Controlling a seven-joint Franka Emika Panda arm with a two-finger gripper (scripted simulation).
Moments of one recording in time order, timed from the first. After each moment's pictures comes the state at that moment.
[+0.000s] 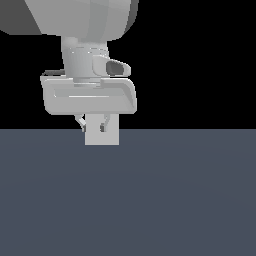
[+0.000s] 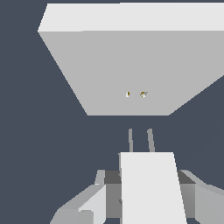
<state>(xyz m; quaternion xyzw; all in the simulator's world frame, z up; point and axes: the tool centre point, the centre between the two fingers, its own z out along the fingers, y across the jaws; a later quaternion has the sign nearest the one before) 0.009 0.080 0.100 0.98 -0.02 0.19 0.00</state>
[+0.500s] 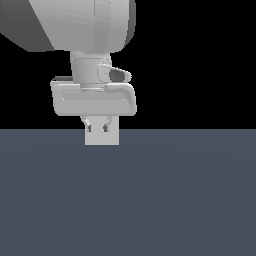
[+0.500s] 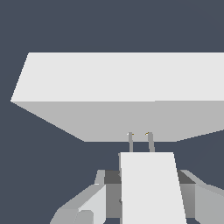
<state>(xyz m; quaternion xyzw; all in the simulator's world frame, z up) 0.041 0.078 0.100 0.98 -0.02 0.19 0.00</state>
